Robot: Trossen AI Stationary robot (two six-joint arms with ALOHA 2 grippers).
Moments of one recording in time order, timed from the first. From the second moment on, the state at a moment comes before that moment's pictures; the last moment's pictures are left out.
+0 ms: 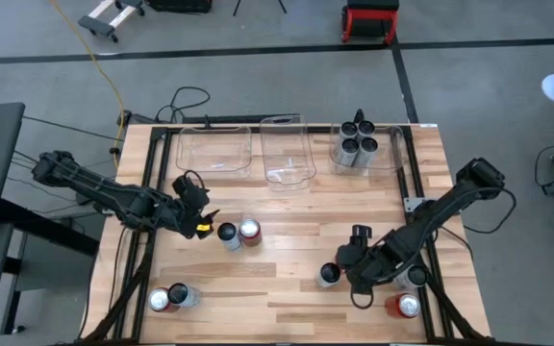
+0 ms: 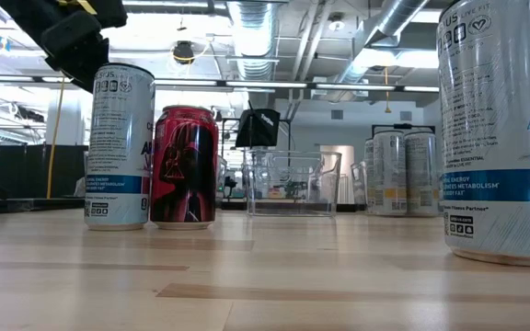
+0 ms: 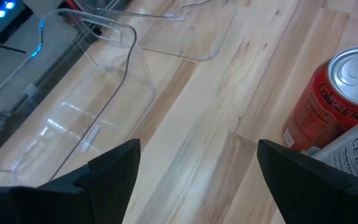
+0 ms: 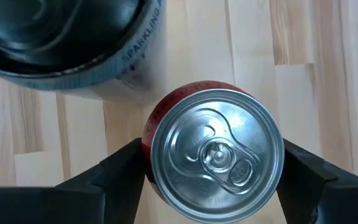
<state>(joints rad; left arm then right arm) -0.36 0.99 0.75 -0.74 -0.75 -0.59 0.64 1.48 1.06 -0.89 0.28 0.69</state>
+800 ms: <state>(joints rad) -0.36 0.99 0.75 -0.74 -0.75 -0.60 0.61 1.38 1.20 -0.92 0.32 0.55</state>
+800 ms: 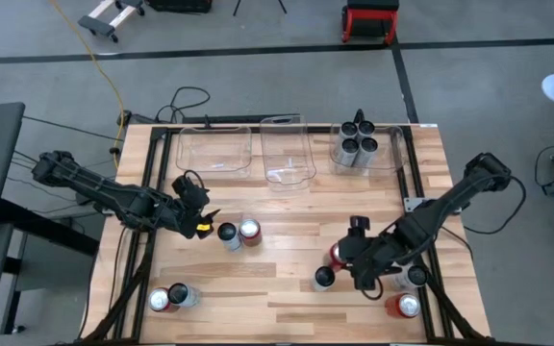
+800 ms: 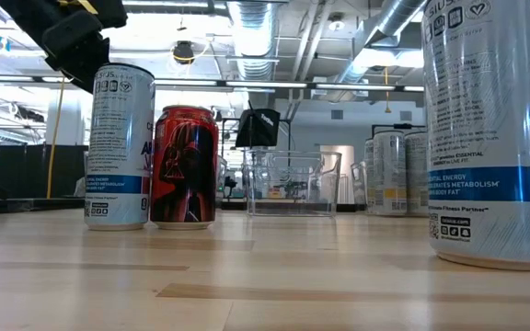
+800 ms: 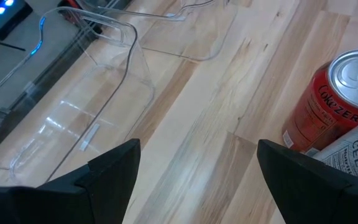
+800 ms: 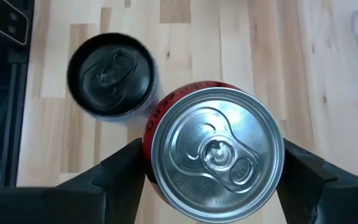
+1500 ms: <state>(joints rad) -0.36 0.99 0.75 -0.74 -0.82 -0.55 0.24 1.38 1.29 -0.96 0.32 0.36</state>
